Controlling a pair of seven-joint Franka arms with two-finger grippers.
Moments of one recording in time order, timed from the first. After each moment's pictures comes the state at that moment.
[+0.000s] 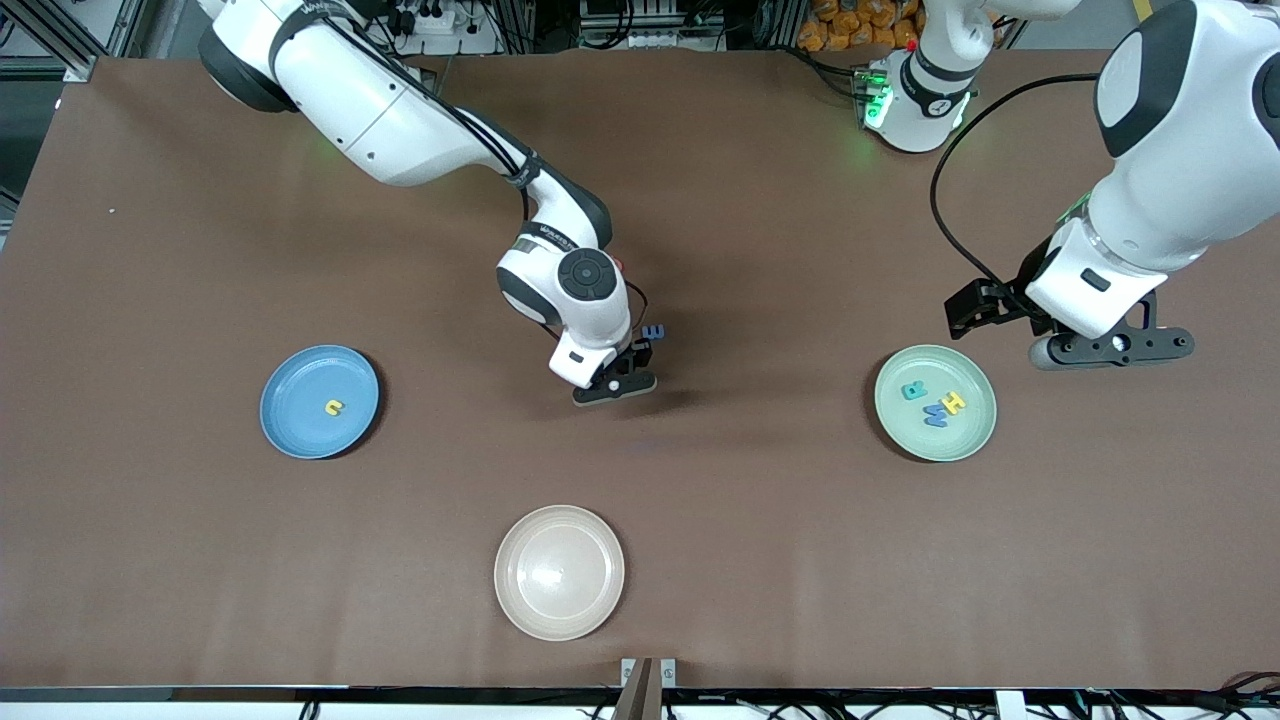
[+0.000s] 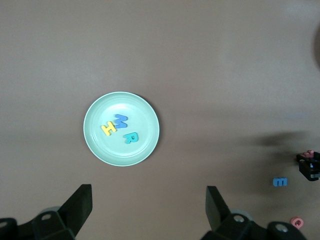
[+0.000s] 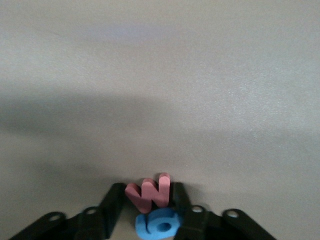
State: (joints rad) left arm -0.37 0.14 0.16 -1.57 -0.06 1.73 -0.26; right arm 0.37 0.84 0.43 -1.58 -0.47 2.36 0.78
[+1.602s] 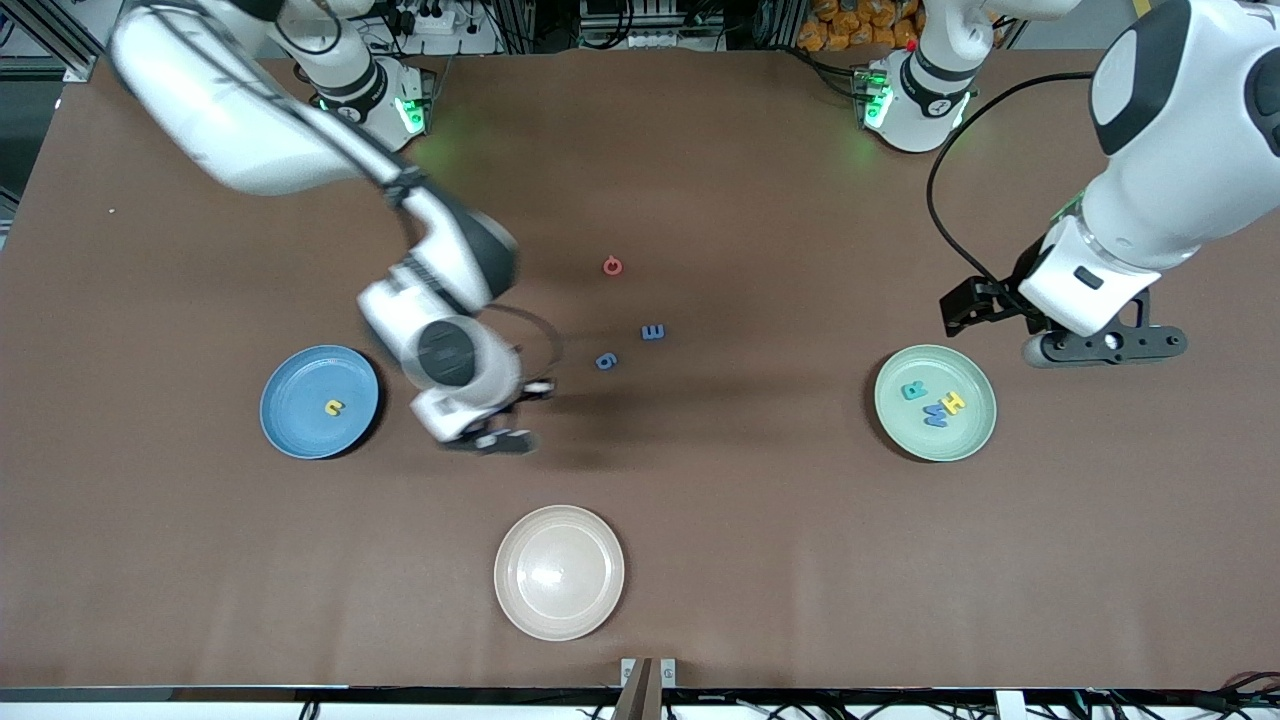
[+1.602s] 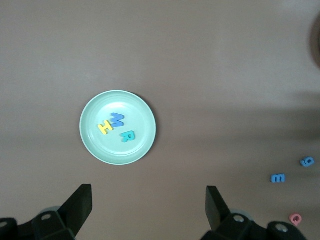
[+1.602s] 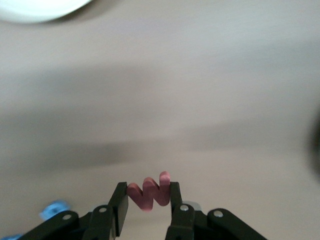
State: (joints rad) left arm -0.38 0.14 0.13 -1.57 -0.06 1.73 -0.26; right arm -0.15 0.79 0.75 -1.45 -0.45 1.83 0.77
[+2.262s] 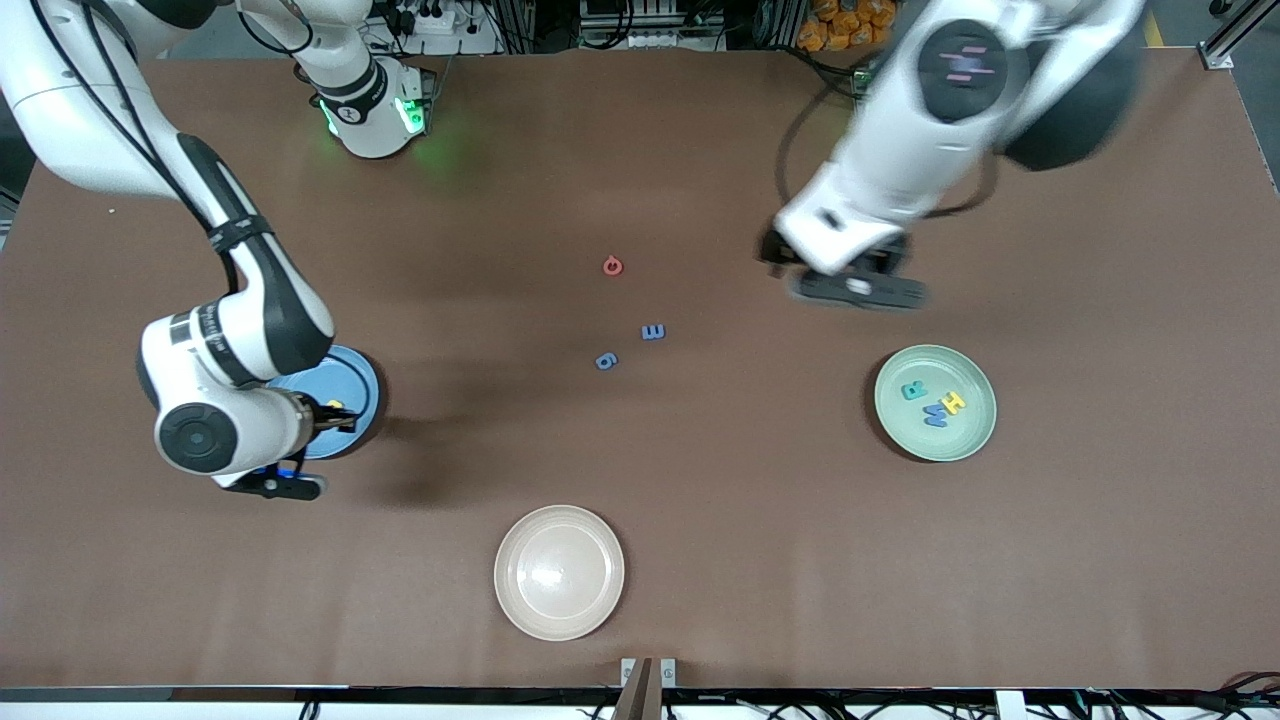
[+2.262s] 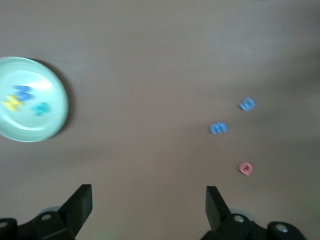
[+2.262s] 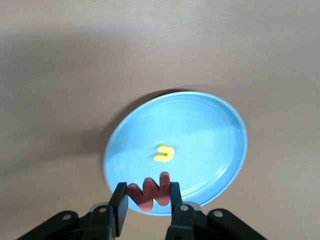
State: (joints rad) left arm -0.42 0.21 -0.23 -1.59 -0.06 1.75 -0.48; right arm -0.29 0.72 0.52 -1.45 -0.45 1.70 0.48
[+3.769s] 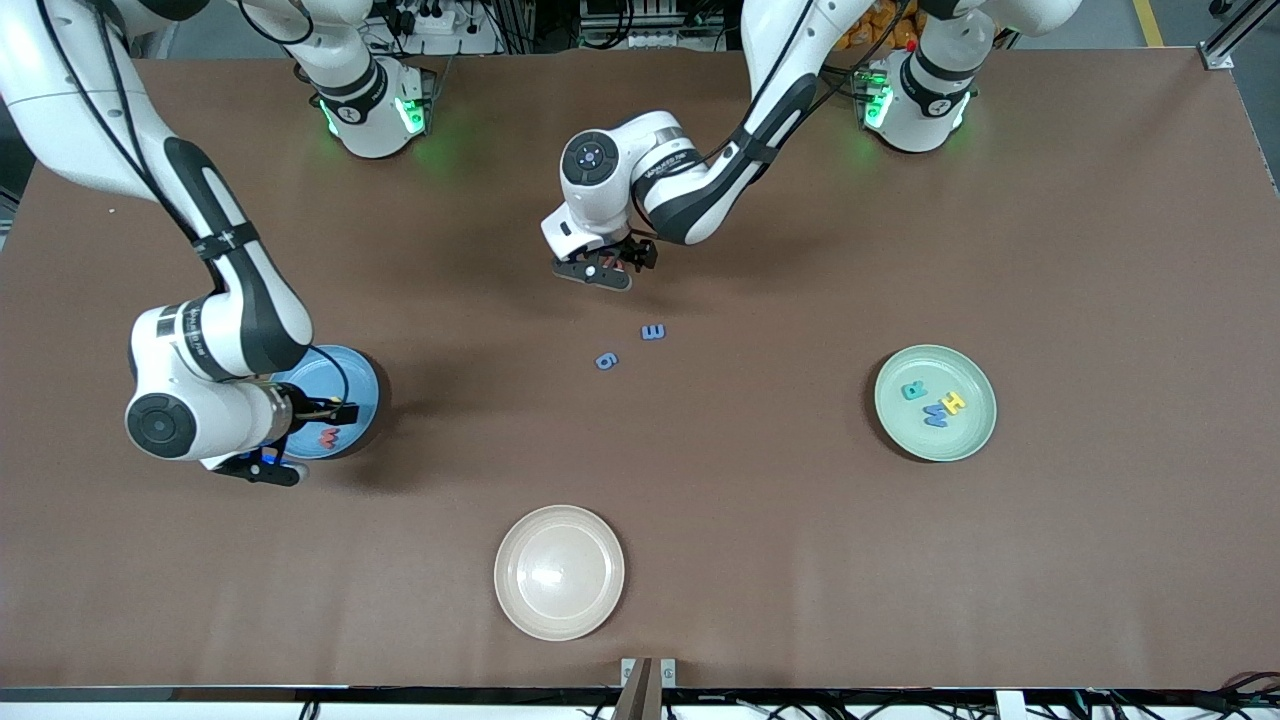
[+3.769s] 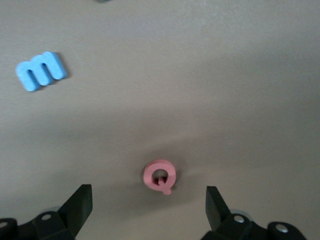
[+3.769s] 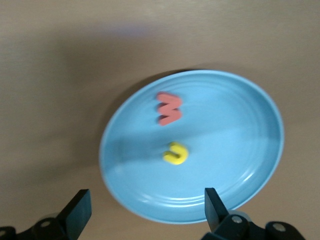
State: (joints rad) left arm -0.82 0.70 -0.26 -1.65 0.06 2.27 -0.79; right arm -0.24 0.63 0.37 -1.64 -0.22 1.90 0.41
